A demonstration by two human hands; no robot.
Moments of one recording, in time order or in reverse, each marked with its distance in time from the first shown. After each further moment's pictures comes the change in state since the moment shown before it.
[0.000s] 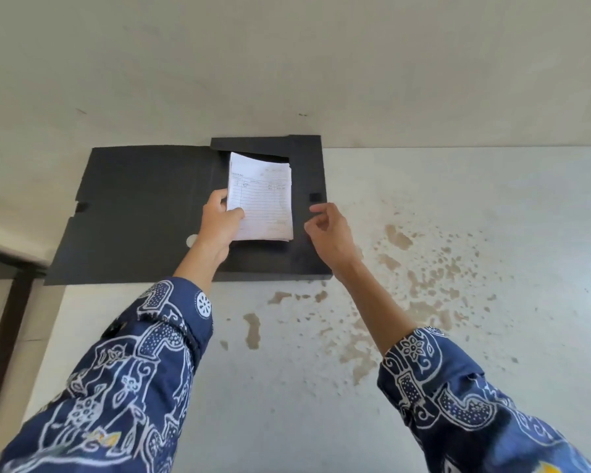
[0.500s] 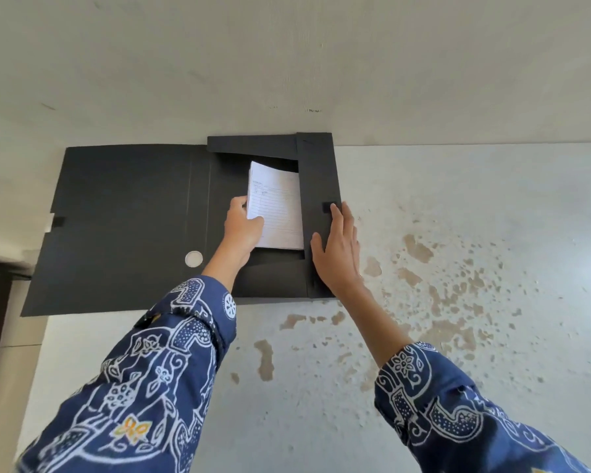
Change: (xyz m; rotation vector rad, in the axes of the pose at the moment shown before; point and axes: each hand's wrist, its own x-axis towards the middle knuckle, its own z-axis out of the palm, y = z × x) left_hand 0.068 -0.028 0.027 0.113 -0.114 -0.080; right_hand 0.035 0.028 0.038 -0.435 0.136 -0.095
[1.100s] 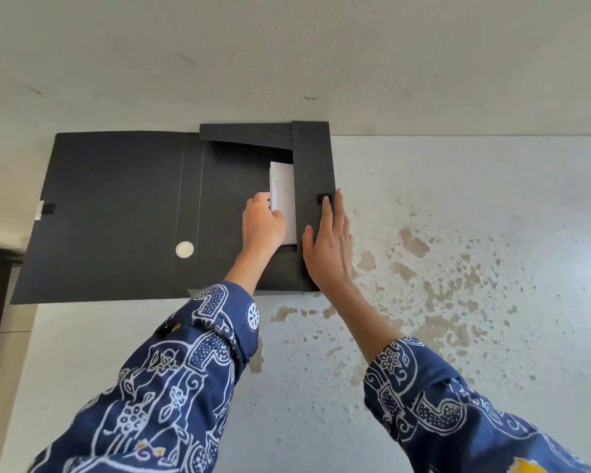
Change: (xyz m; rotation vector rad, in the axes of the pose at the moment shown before) left_hand -0.019 0.008 0.041 0.299 0.100 0.130; right_hand -0.001 0.005 0.009 -0.101 0.060 -0.080
